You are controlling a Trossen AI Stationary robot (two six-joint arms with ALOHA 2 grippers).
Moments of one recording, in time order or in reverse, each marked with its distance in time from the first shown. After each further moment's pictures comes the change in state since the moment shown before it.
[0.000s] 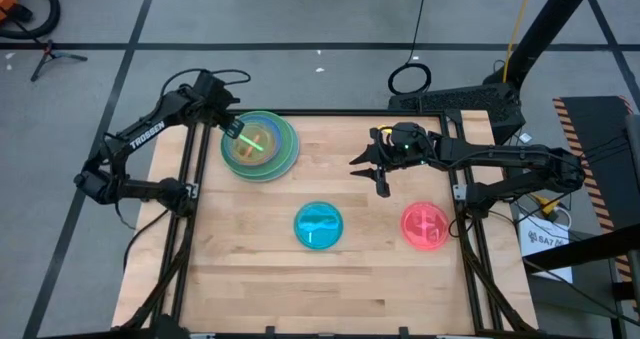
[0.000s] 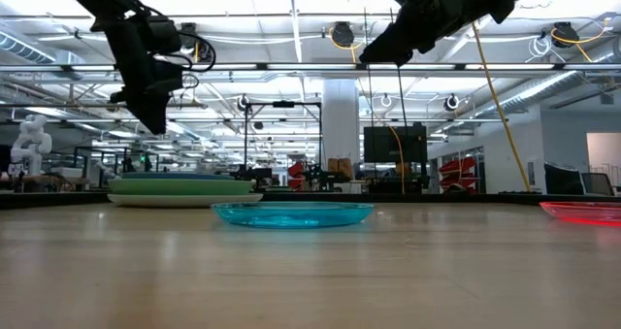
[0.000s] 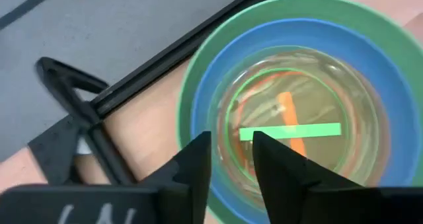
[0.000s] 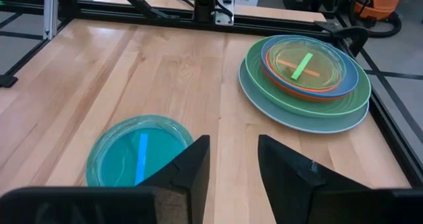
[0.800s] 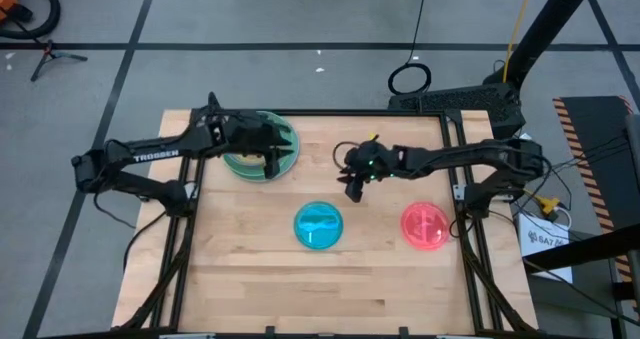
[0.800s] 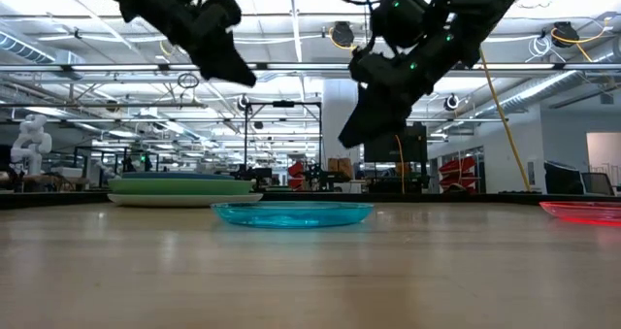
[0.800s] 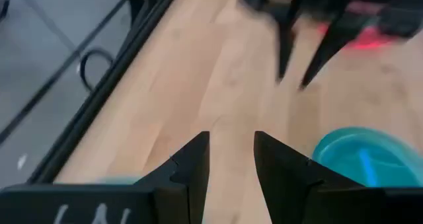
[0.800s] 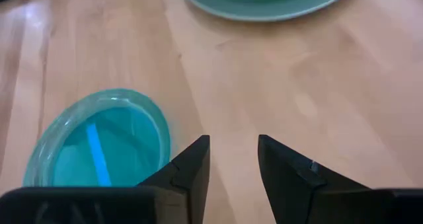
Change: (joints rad) left arm -0.645 -0.014 -0.083 0.545 0.116 -0.001; right arm 0.051 0.345 0.000 0.112 0.209 0.430
